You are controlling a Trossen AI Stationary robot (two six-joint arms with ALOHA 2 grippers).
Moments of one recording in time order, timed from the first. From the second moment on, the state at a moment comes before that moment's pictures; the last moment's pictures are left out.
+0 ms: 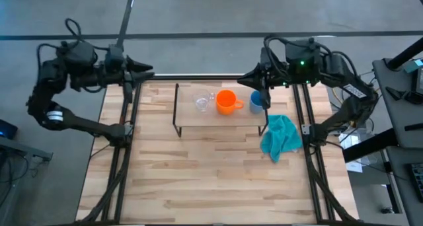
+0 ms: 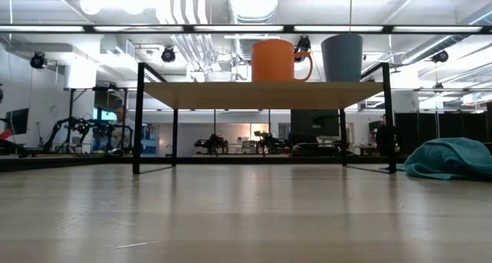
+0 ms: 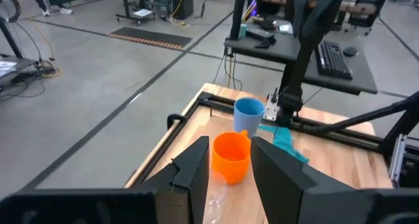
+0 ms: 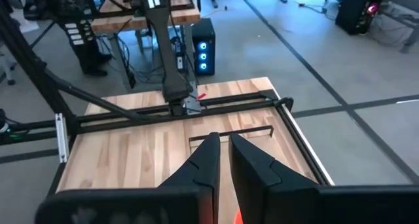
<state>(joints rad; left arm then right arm) 0.19 1.08 1.91 -1.08 -0.16 -0.10 -0.10 1.50 2.12 -0.99 0.00 0.04</state>
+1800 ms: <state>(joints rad) 0.19 0.29 0.43 -0.21 -0.03 -0.32 -0.06 0.81 0.58 0.16 -0.06 0.24</state>
